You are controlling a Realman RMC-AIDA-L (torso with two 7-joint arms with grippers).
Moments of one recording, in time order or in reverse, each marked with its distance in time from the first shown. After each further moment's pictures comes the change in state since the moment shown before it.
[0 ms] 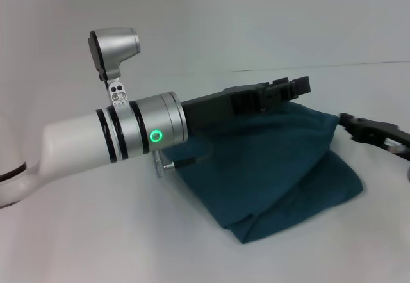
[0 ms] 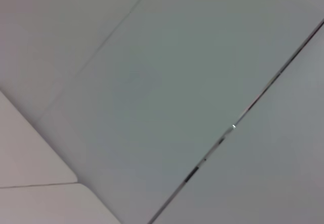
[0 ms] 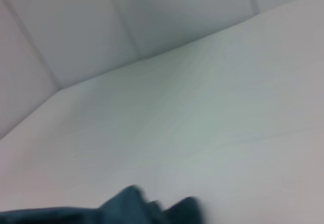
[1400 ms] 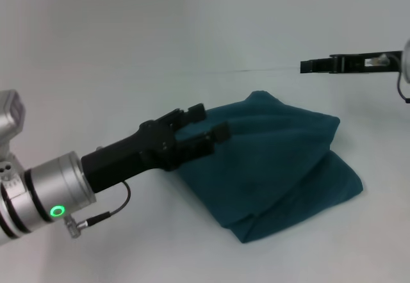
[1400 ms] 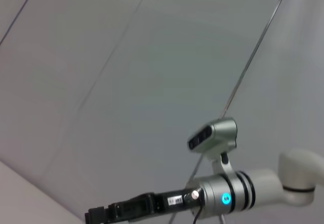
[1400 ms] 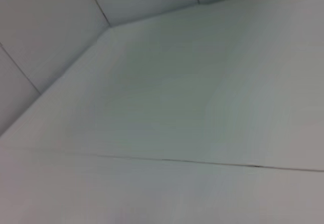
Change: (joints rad) left arm 0.374 0.007 -0.034 0.208 0.009 0.289 0.249; right arm 0.310 -0.114 0.046 -0.207 -0.624 -0.185 0.685
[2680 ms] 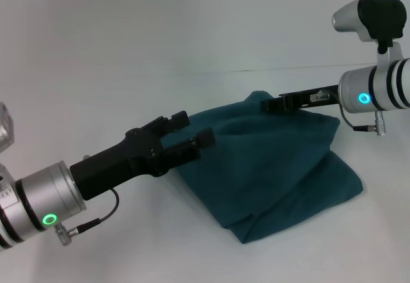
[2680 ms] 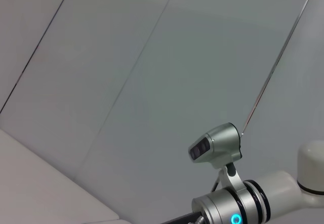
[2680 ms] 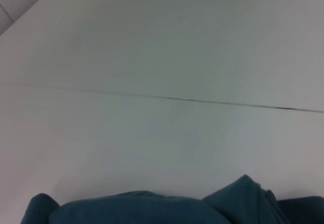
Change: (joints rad) left arm 0.032 -0.001 -0.038 -0.006 0.029 -0.037 0.034; right arm 0.060 0.079 -0.236 0.111 -0.026 0.227 0.060
